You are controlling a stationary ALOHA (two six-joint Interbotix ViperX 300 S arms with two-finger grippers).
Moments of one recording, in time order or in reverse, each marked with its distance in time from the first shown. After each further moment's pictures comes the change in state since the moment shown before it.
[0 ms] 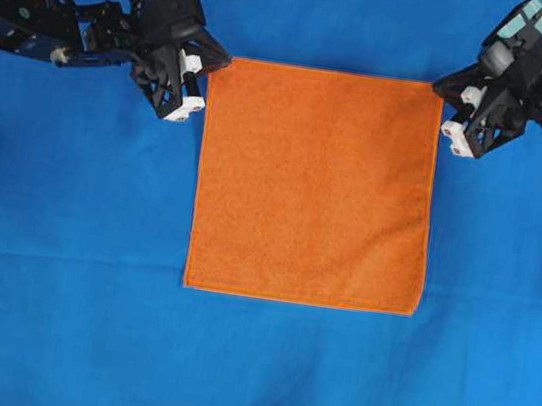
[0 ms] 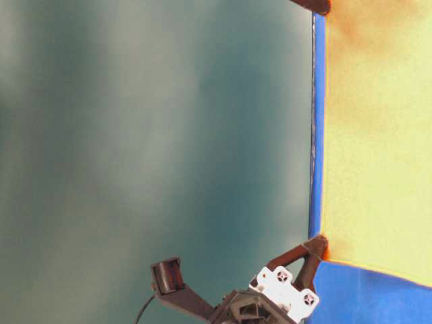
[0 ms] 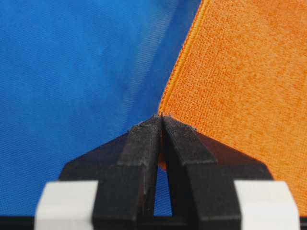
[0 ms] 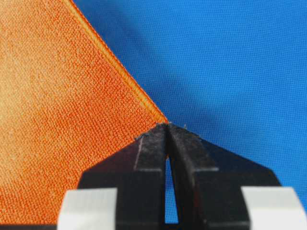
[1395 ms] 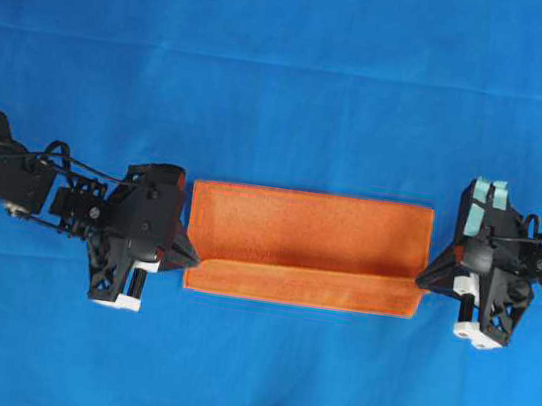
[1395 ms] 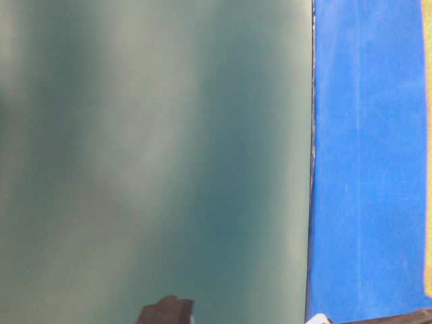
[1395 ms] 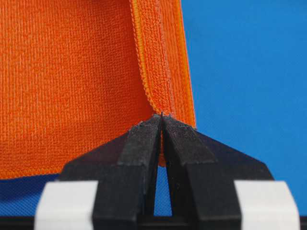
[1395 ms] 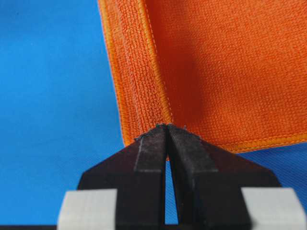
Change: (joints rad) left arm -0.603 -0.032 0.014 0.000 0.137 -0.169; right arm 0.793 -0.137 0.014 0.014 0.301 0.388
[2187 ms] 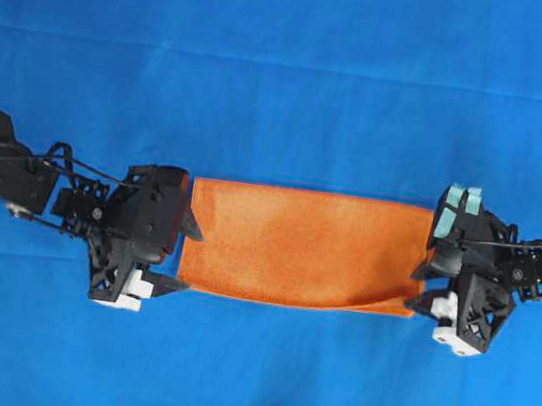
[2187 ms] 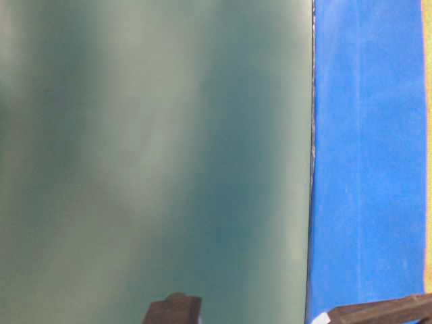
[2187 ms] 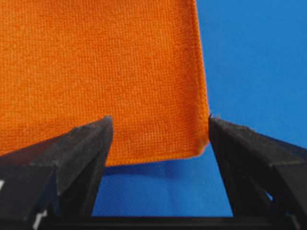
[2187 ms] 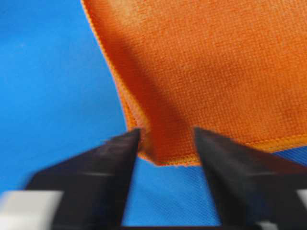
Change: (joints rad) left arm -0.002 -0.011 -0.003 0.000 0.021 0.011; right arm 0.023 0.097 -0.046 -0.008 -0.023 0.094
